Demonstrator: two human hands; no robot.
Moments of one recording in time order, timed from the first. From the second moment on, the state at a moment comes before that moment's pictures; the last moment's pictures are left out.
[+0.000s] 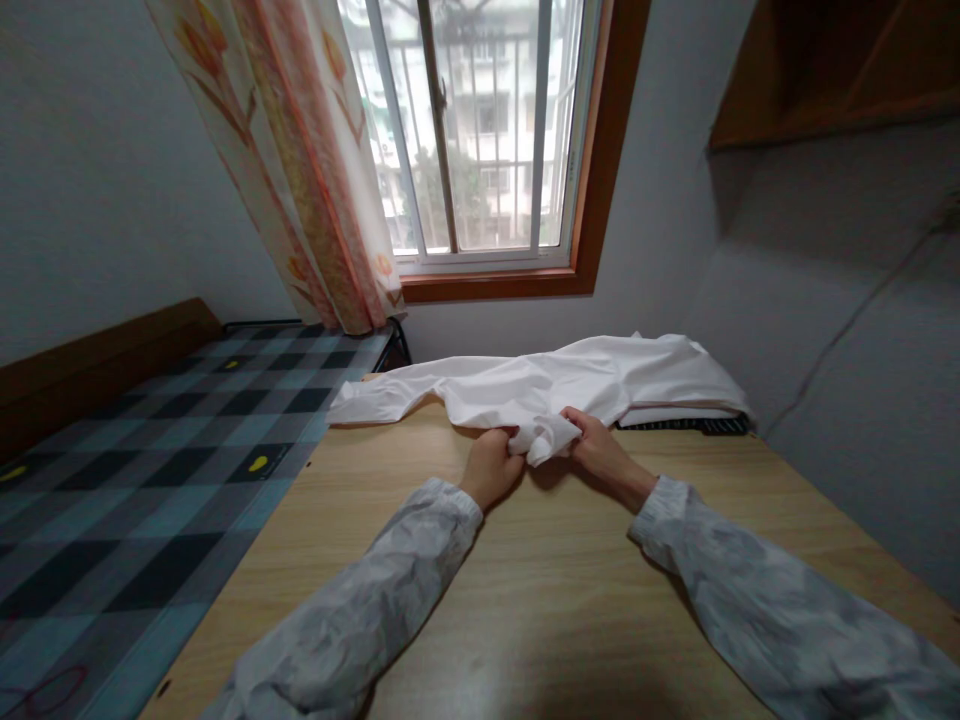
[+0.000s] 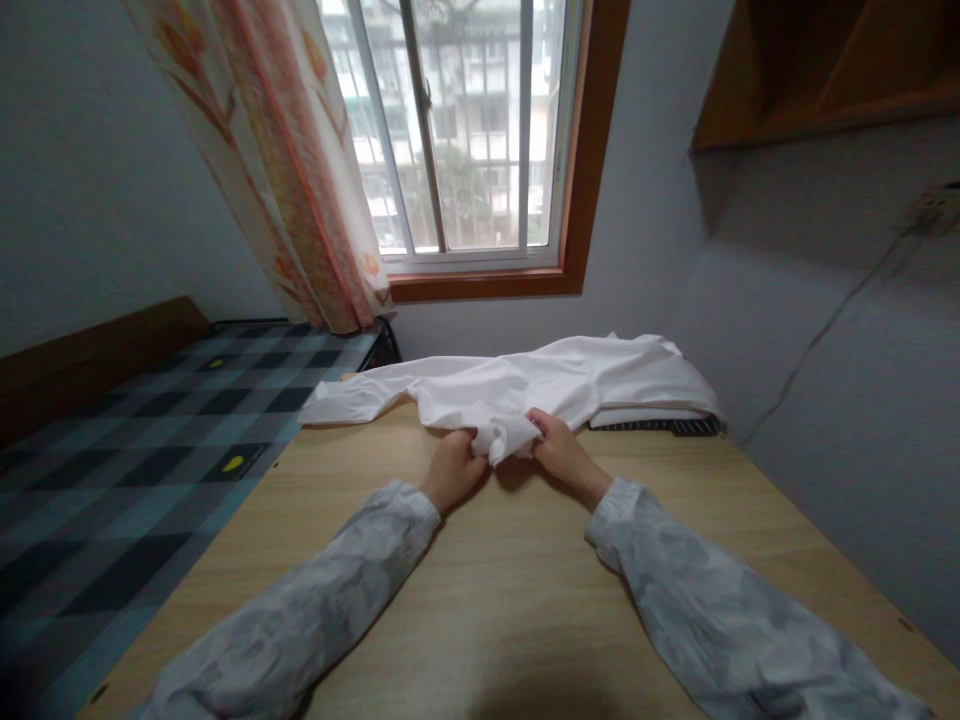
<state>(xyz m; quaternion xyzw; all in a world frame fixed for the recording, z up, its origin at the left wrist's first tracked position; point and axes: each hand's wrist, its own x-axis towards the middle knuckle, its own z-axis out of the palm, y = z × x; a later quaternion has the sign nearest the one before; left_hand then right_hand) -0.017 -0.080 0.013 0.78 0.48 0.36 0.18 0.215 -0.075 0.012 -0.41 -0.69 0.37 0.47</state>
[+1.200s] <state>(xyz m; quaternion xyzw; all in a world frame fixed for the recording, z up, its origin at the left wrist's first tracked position) -0.208 -0.142 0.122 0.81 0.48 0.07 0.32 0.397 -0.126 0.042 -0.62 -0.59 0.29 0.44</state>
